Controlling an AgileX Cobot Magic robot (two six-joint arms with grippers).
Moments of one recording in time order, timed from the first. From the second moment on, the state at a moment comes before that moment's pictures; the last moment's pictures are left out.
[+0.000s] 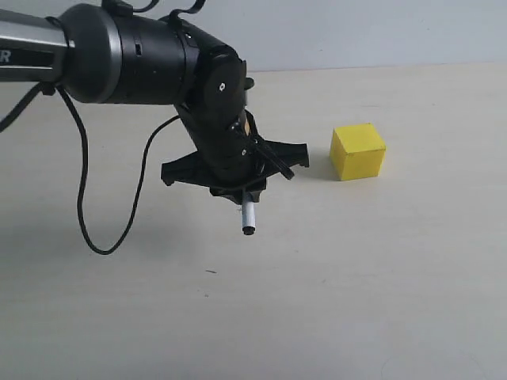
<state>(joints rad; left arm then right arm) -0.80 2.04 -1.44 0.05 0.75 -0.82 -0.09 0.00 0.00 0.18 0.35 -0.20</state>
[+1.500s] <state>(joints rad) -0.77 2.17 -1.44 0.07 0.66 -0.89 -0.09 0.00 0.00 0.18 0.35 -0.20</state>
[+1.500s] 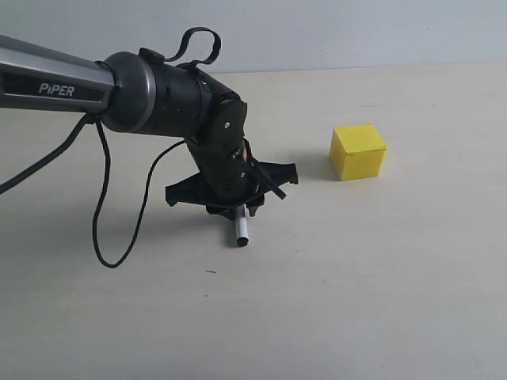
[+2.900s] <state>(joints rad) -0.77 1.63 -1.32 0.12 0.77 -0.51 -0.09 0.00 0.00 0.18 0.35 -0.20</state>
